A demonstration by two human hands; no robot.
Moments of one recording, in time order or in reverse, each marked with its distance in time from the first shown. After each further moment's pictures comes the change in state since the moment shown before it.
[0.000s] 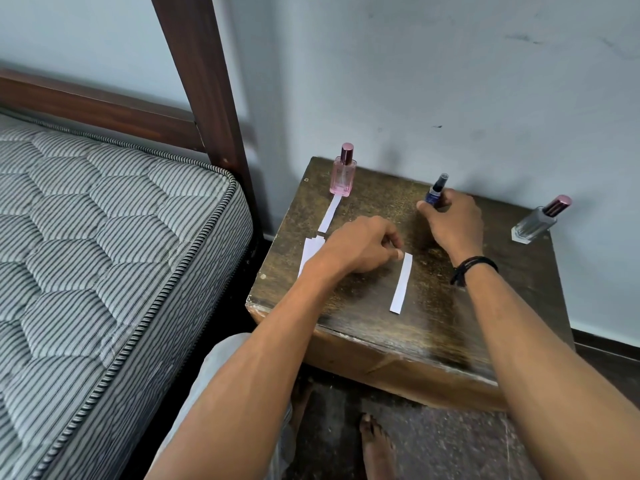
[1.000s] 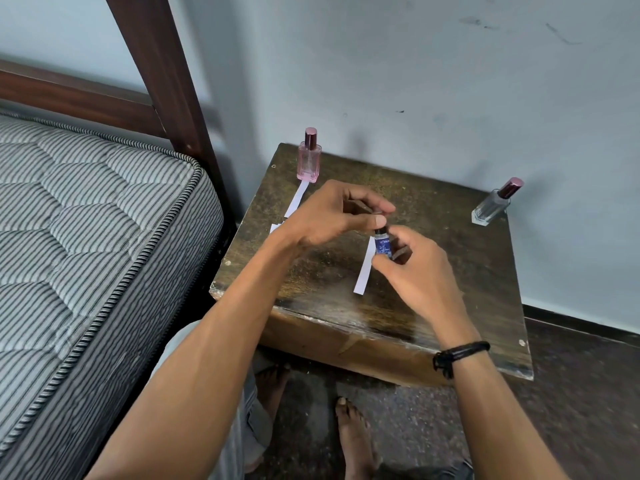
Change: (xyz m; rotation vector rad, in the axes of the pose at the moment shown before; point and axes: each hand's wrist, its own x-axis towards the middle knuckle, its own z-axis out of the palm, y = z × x) left_hand -0.012 0.015 -0.012 -0.667 -0.014 0.192; right_hand -0.126 -0.014 -0.054 0.027 -0.276 -0.044
